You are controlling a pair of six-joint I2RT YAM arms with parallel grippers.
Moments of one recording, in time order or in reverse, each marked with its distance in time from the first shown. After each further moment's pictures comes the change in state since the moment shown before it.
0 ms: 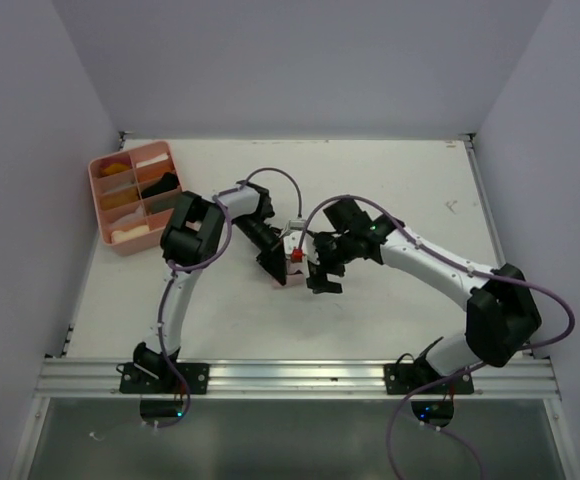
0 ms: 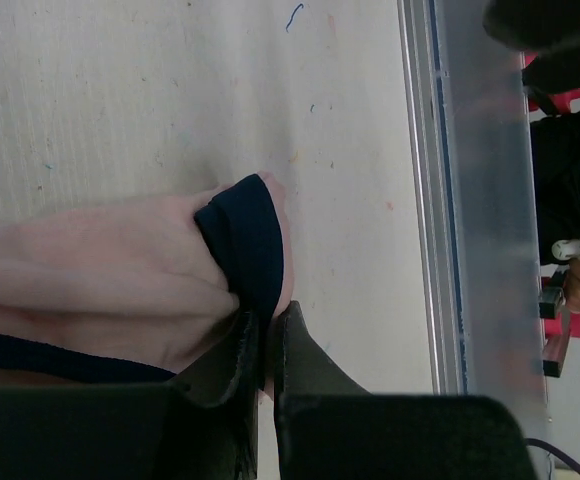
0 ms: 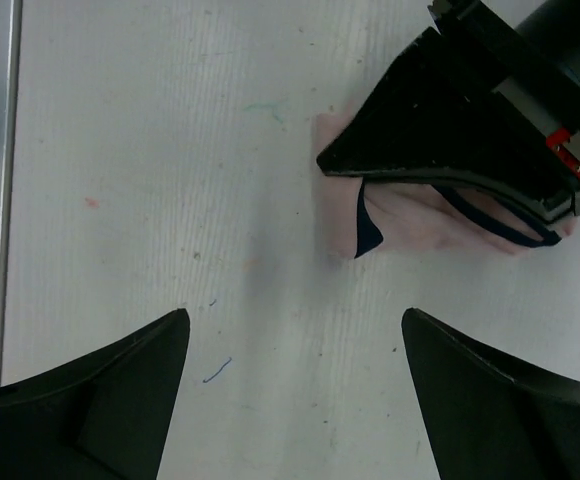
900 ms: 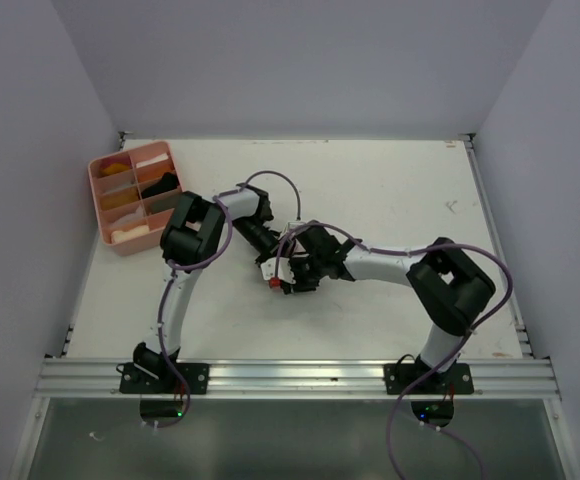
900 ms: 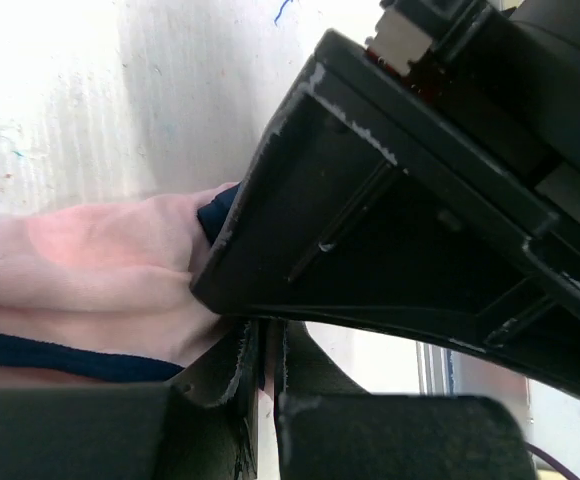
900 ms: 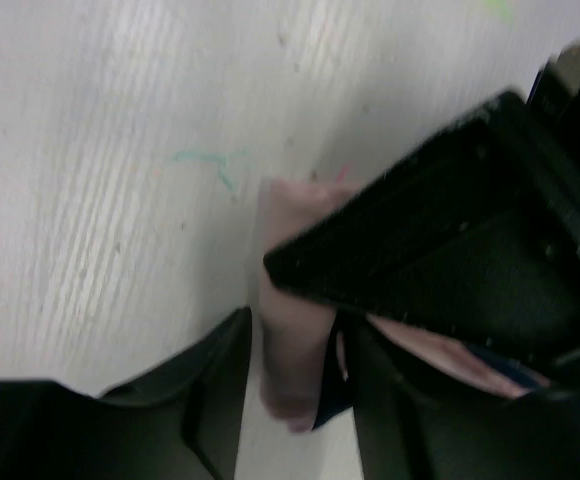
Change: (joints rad) left arm 0.001 0.003 -0.024 -0.010 0.014 -0.003; right arm 0.146 0.269 -0.125 0.473 0.119 -0.095
